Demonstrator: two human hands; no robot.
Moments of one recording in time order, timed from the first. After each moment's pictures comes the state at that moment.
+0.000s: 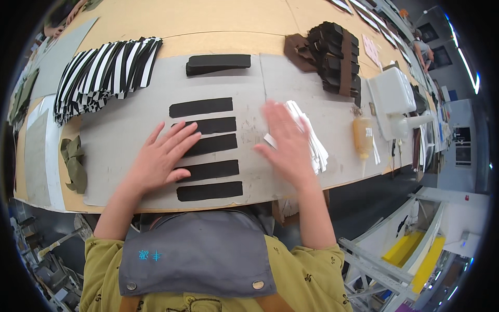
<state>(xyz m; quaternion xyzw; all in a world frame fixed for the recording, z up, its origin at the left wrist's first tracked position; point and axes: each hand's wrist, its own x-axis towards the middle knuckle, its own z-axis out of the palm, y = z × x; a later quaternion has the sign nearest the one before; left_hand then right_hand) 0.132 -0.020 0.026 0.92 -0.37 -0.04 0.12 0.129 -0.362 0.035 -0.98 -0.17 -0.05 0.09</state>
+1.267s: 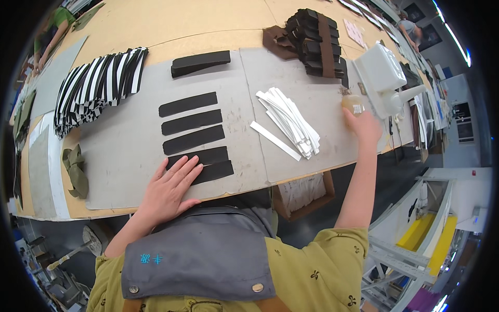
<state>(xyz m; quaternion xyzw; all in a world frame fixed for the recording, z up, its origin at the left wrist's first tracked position) 0.054 -0.043 0.017 0.92 -0.38 -0.07 0.10 0.150 -0.568 0.069 -0.93 0.35 0.08 -0.10</state>
